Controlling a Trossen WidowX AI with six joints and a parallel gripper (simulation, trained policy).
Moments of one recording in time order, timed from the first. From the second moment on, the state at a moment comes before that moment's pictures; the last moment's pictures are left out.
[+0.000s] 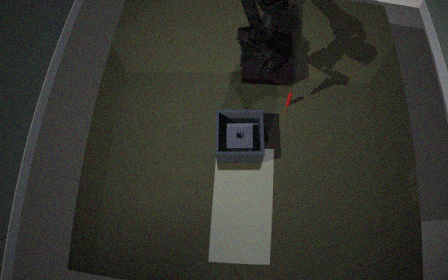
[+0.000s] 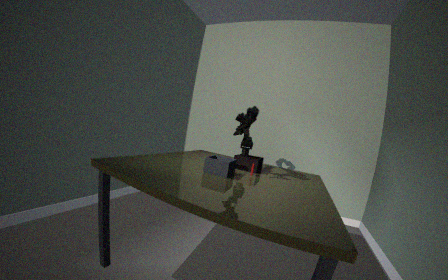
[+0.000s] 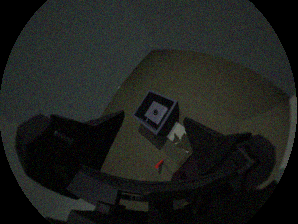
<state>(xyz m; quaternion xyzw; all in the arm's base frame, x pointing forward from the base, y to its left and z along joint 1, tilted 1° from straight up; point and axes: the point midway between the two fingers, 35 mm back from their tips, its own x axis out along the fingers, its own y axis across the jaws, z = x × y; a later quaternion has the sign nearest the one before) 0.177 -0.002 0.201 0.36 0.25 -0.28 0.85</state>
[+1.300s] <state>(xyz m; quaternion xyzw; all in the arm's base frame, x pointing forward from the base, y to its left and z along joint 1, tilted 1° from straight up) 0.177 0.099 0.037 0.29 0.56 -0.43 0.65</state>
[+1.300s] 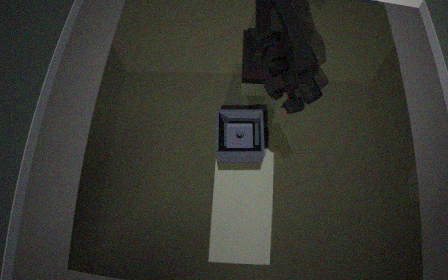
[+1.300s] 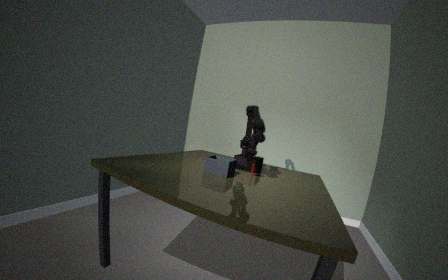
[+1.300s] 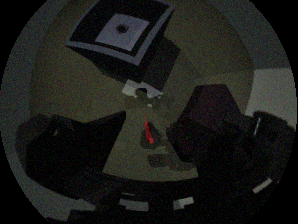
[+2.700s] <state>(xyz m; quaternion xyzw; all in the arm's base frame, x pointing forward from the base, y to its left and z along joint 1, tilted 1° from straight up) 0.165 0.124 -0.029 0.30 0.62 -0.37 0.62</state>
